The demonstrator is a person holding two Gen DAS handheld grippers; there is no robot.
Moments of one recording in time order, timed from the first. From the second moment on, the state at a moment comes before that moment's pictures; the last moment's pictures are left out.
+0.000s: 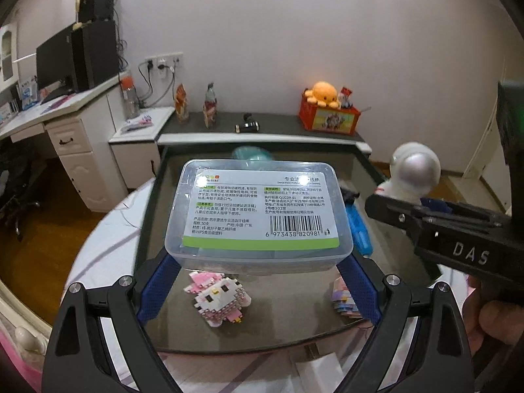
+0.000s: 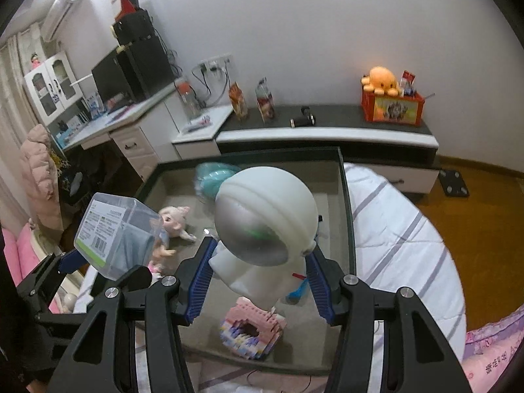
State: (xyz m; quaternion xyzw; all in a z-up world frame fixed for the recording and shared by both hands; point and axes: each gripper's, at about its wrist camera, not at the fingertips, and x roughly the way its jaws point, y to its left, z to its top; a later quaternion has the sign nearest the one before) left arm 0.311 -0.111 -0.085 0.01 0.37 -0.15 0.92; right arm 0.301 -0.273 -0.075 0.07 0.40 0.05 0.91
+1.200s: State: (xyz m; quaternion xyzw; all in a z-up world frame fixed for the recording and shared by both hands) left arm 0.222 -0.066 -0.038 0.03 0.32 -0.07 0.94; right arm 0.209 -0.246 -0.027 0.08 0.36 0.03 0.93
